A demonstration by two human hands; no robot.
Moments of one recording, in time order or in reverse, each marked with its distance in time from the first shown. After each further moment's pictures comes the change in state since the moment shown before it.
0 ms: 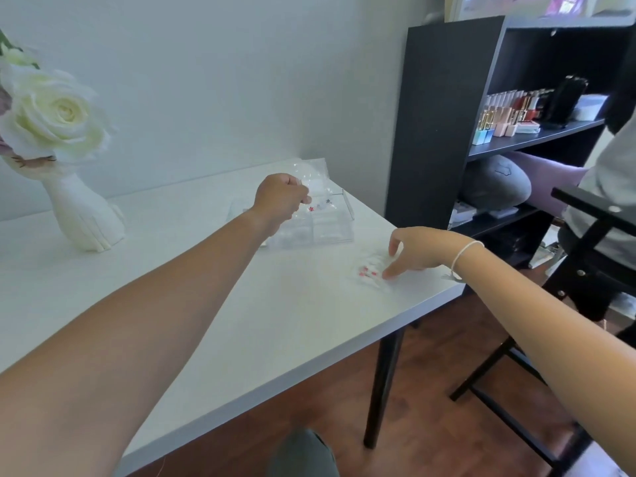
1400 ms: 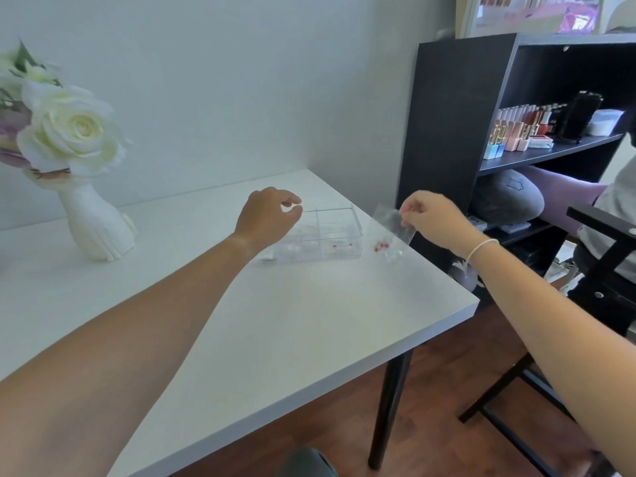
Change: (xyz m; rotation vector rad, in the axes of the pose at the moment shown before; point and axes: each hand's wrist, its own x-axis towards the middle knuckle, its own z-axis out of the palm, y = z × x) left_hand 0.010 -0.028 -0.028 0.541 0.122 0.326; right_hand 0.050 0.017 -0.026 0.471 0.549 -0.182
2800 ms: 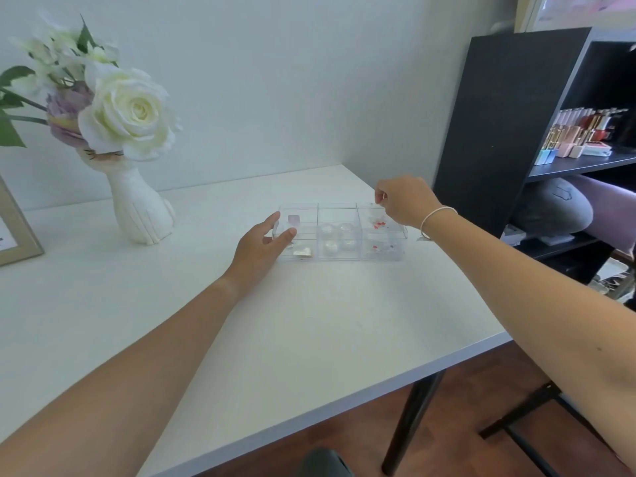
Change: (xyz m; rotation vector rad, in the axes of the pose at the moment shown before) left_hand -0.048 -0.079 -0.006 -0.420 -0.018 -0.320; right_hand 0.068 -0.057 0.073 -0.636 0.009 -0.364
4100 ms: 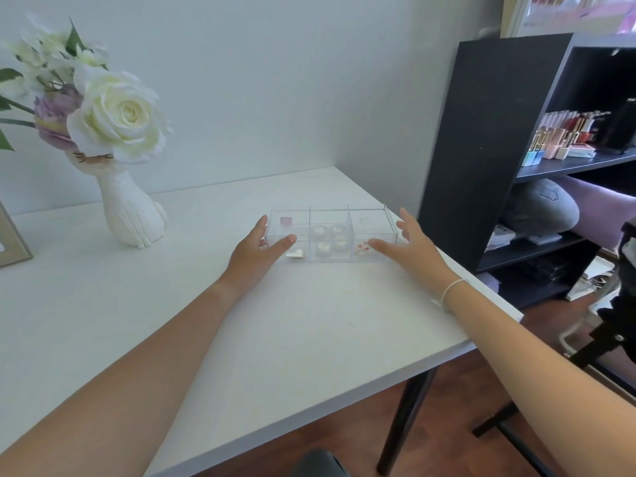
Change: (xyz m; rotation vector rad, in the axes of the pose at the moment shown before) left_hand 0.002 -0.007 0.004 -0.028 -0.053 -0.037; right_hand -0.086 0.005 0.035 1.014 -0.065 0.414
